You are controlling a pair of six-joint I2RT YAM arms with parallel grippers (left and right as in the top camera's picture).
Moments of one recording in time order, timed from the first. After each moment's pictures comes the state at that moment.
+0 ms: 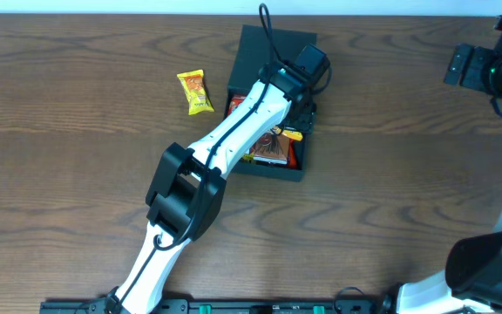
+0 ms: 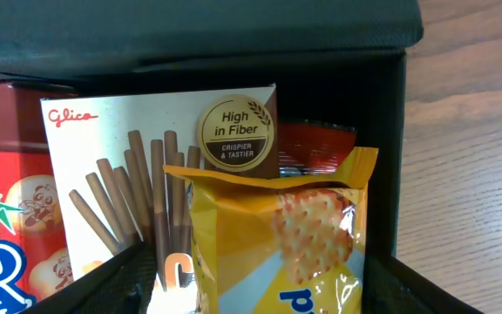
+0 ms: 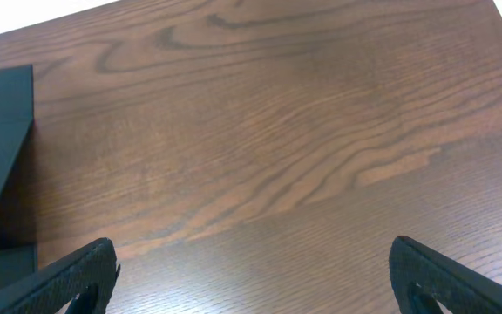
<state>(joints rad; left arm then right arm) -0.68 2.32 2.10 -1.08 -0.01 -0.46 -0.31 1.72 1.81 -1.02 -0.02 0.02</state>
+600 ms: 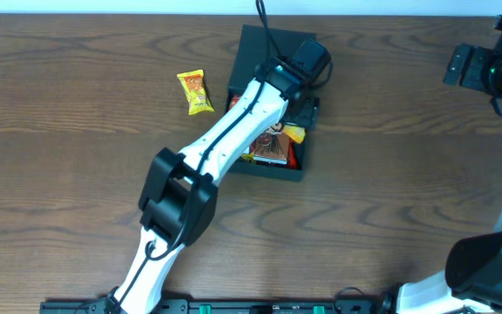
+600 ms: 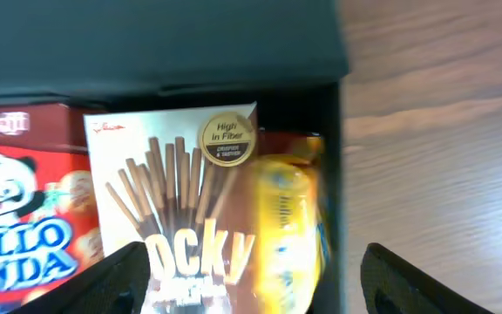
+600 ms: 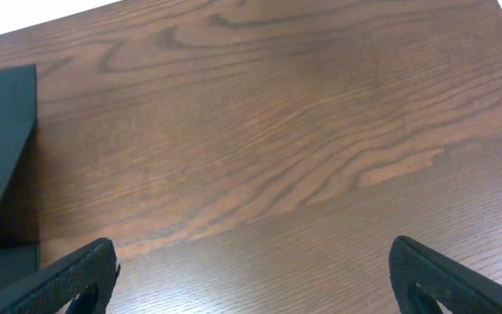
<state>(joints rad) -0.68 2.24 2.10 -1.07 -0.01 -0.46 -0.31 1.72 1.81 -1.02 -0.02 0.02</state>
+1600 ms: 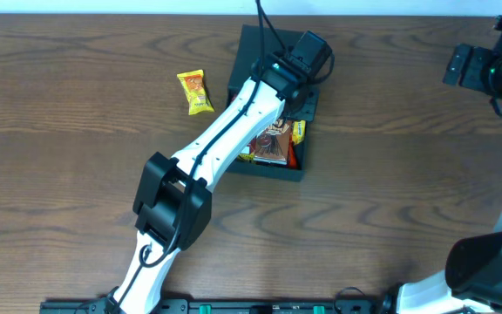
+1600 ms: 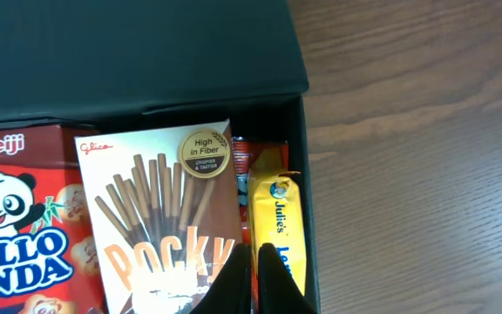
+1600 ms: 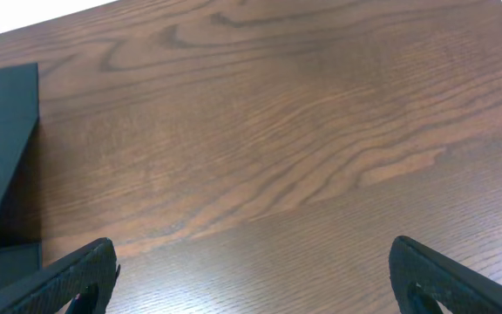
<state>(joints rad) -0.68 2.22 2.10 -1.04 0.02 -0.43 -0.31 1.72 1.81 -1.03 -0.03 0.02</state>
